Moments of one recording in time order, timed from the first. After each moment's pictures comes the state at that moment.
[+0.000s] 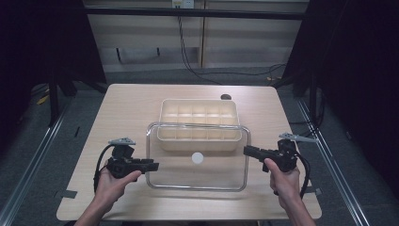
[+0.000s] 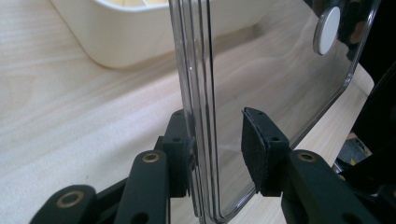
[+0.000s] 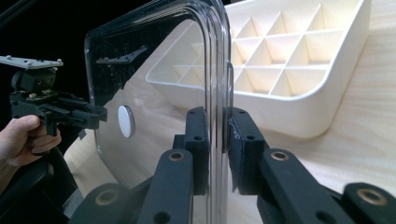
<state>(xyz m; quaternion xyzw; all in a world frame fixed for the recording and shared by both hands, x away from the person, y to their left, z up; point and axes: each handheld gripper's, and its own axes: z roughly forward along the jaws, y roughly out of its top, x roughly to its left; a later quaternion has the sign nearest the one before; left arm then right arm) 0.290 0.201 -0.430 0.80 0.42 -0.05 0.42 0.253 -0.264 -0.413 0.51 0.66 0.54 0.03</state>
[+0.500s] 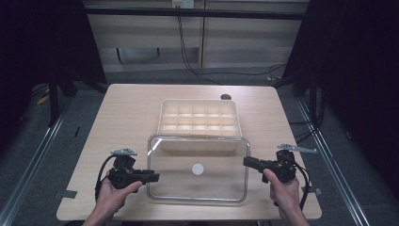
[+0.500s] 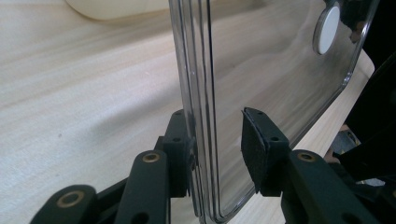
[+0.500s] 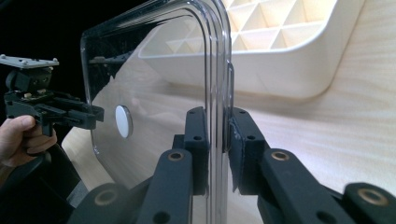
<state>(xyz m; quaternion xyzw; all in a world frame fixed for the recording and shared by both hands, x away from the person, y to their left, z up) 0.272 0.200 -0.451 0.80 0.43 -0.08 0.40 0.234 -0.263 -0.435 0.53 0.66 0.53 0.01</state>
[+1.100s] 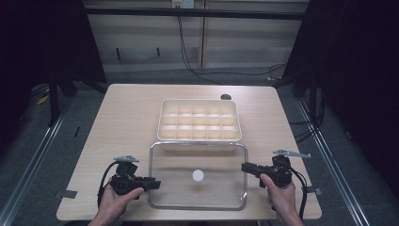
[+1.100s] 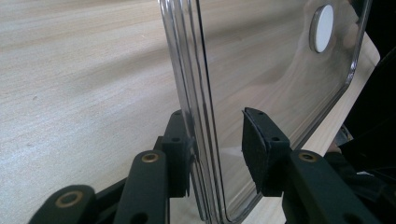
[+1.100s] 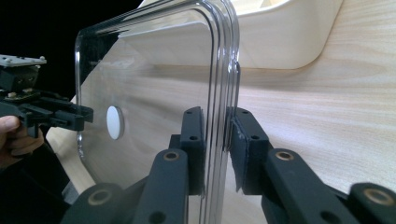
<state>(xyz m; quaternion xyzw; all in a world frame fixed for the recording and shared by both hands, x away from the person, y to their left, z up) 0.265 0.200 -0.473 0.80 0.44 -0.09 0.39 0.232 -0.261 -0.460 0.55 0.67 0.50 0.00</state>
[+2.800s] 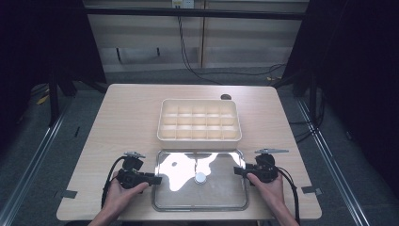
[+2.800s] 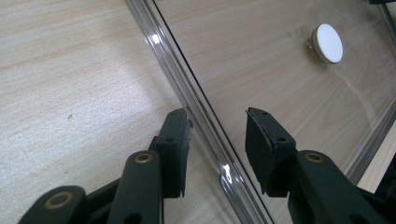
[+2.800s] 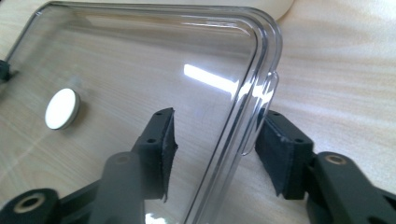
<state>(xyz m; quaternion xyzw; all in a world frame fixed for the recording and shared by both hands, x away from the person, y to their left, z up) 0.287 0.189 -0.487 0.82 0.46 -0.07 0.35 0.263 -0.242 -0.497 0.56 0.73 0.39 0.05</state>
